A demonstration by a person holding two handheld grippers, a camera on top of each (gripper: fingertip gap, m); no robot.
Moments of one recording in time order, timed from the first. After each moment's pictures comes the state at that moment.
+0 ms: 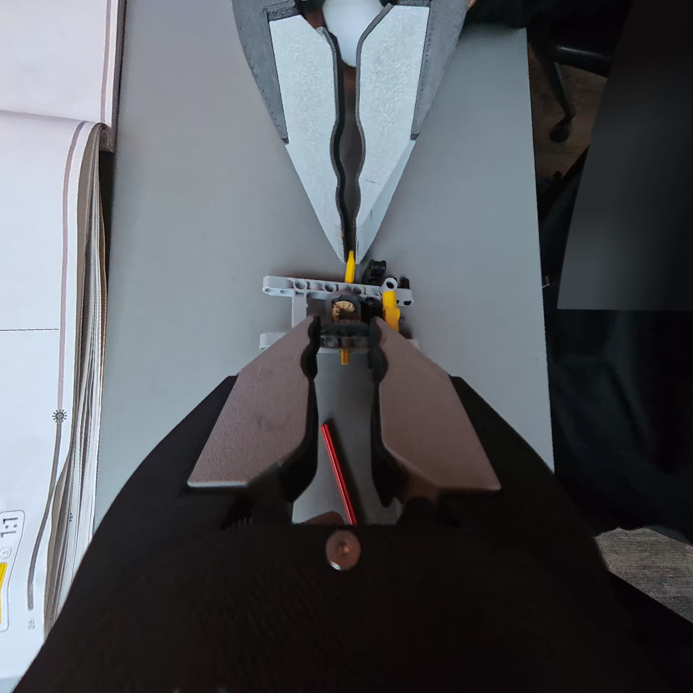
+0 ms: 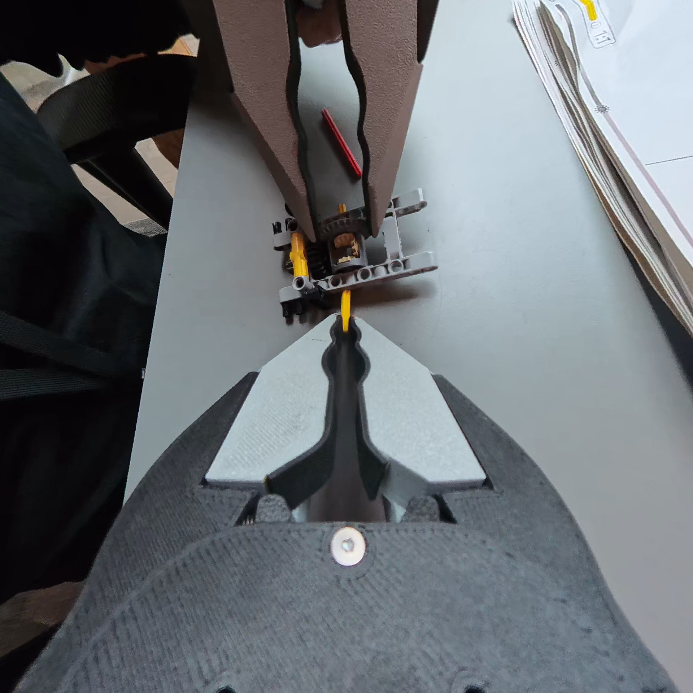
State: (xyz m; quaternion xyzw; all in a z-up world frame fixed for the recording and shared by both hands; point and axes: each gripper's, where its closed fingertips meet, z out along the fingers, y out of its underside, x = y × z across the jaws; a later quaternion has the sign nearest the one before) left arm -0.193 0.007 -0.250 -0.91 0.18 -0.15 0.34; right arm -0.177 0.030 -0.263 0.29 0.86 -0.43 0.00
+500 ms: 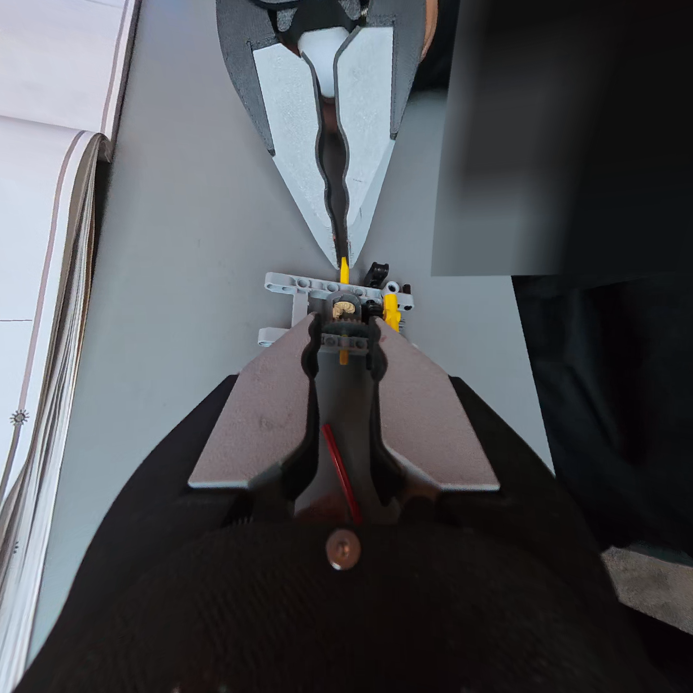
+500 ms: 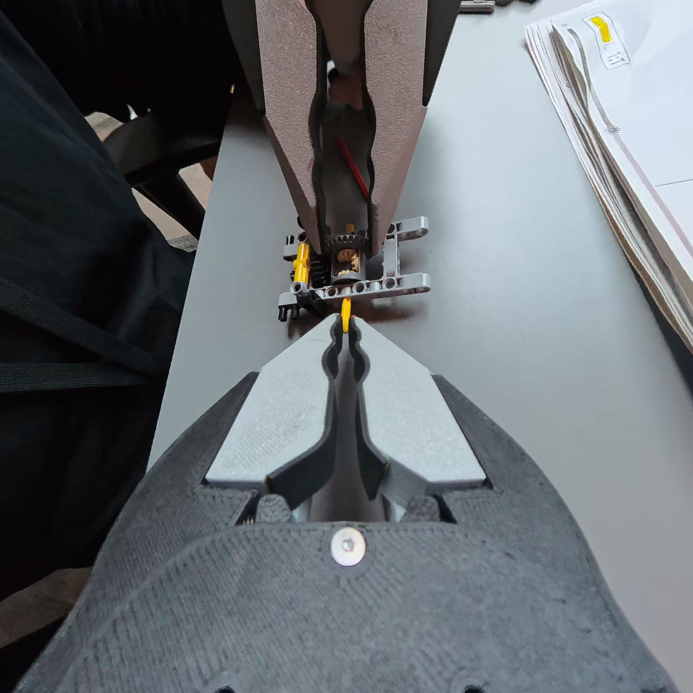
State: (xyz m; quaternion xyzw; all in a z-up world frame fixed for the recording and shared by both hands) left arm -0.194 0.005 -0.248 -0.87 0.17 -0.22 0.40; right arm -0.181 0.025 -0.254 0.28 0.84 -0.46 0.05
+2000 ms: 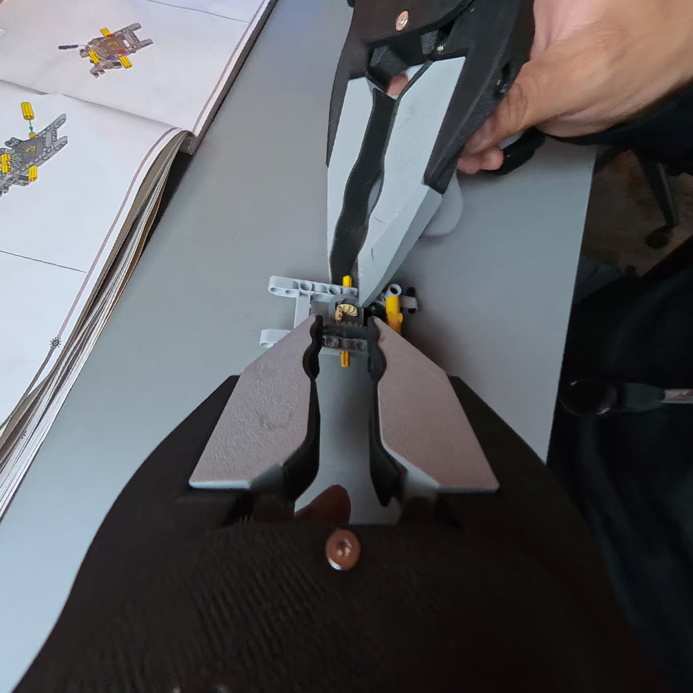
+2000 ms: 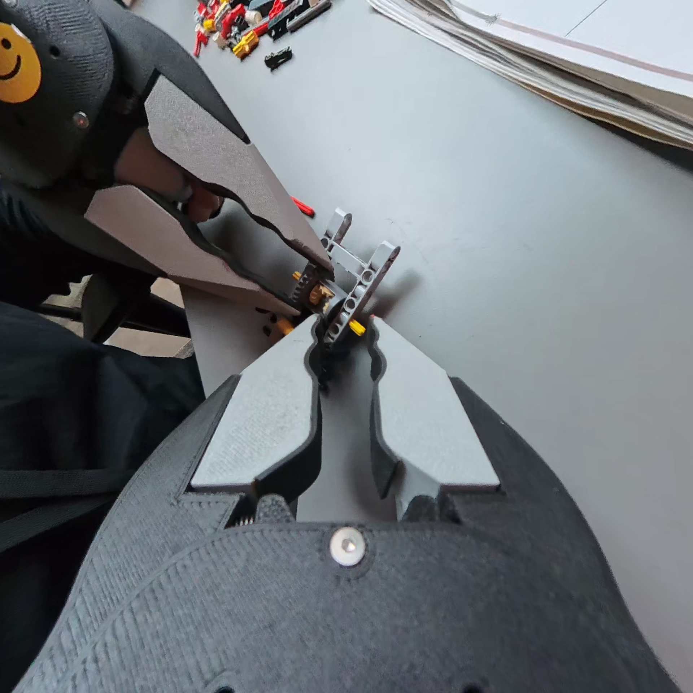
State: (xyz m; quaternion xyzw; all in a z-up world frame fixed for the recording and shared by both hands) left arm -0.184 0.013 -0.248 -0.91 0.06 -0.06 0.42; right arm -0.185 0.020 -0.258 0.51 0.74 -0.43 0.05
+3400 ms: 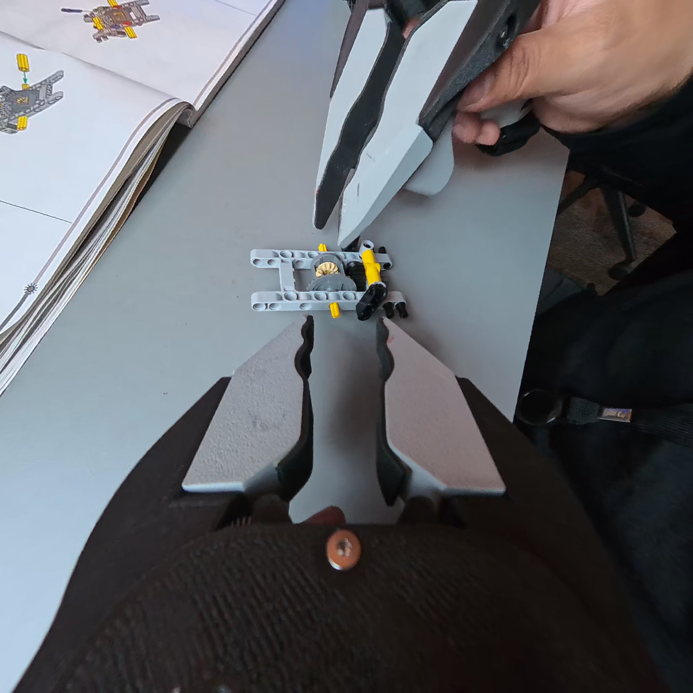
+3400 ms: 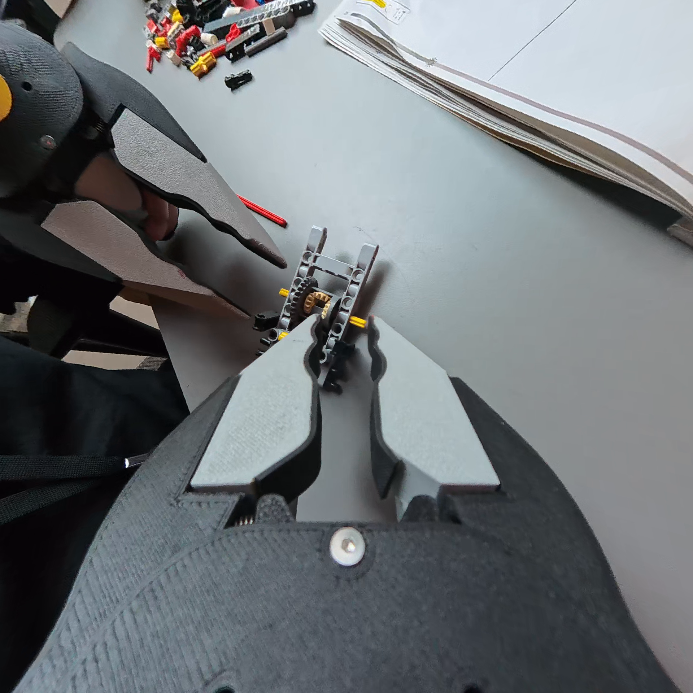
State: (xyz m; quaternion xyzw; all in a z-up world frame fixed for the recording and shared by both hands) left arm -0.178 -0.005 -0.246 -0.90 0.02 -0.09 0.43; right arm -0.188 0.039 -0.249 0.54 0.74 -0.40 -0.01
